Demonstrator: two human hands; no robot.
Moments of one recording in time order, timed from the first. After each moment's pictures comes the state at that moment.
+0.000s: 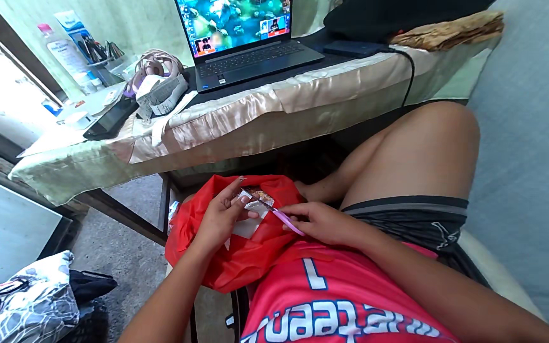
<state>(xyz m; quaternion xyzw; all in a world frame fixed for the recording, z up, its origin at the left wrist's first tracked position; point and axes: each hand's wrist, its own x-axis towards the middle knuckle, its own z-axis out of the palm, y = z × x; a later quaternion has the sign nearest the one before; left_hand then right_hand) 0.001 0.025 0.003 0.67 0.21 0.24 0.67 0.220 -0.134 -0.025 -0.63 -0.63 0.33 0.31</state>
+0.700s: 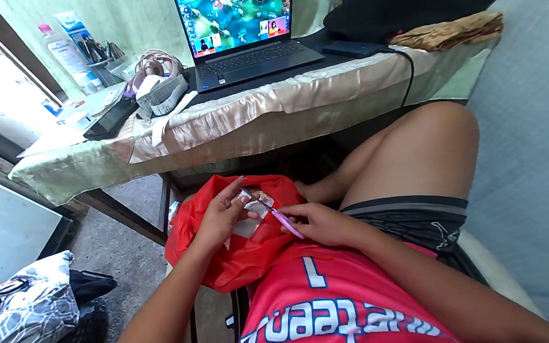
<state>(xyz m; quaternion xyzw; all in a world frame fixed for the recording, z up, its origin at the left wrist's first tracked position) 0.001 0.025 0.003 0.67 0.21 0.24 0.67 0.218 -0.134 -0.024 -0.62 -0.64 0.34 0.30</state>
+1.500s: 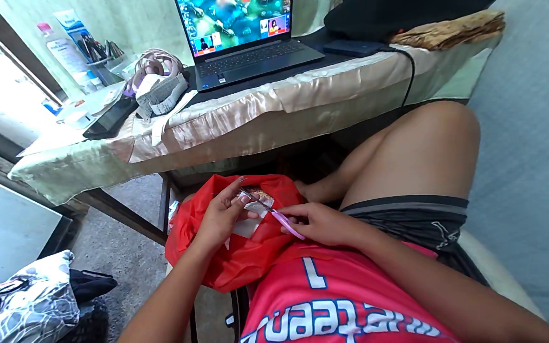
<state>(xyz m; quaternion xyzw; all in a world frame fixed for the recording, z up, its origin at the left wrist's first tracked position) 0.002 0.026 0.000 0.66 0.21 0.24 0.68 0.218 -0.134 -0.026 -0.61 -0.64 0.35 0.31</state>
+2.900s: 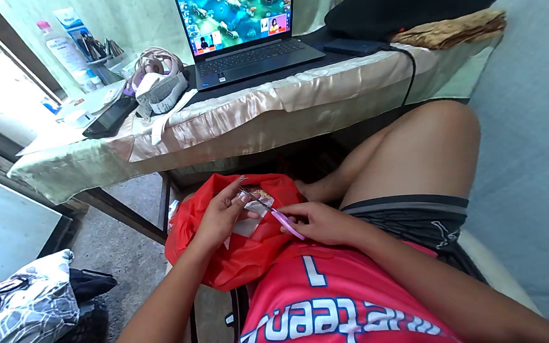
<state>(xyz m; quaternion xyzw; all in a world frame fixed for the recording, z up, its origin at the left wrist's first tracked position) 0.001 0.026 0.002 0.67 0.20 0.23 0.67 0.218 -0.134 -0.023 -0.62 -0.64 0.34 0.30</state>
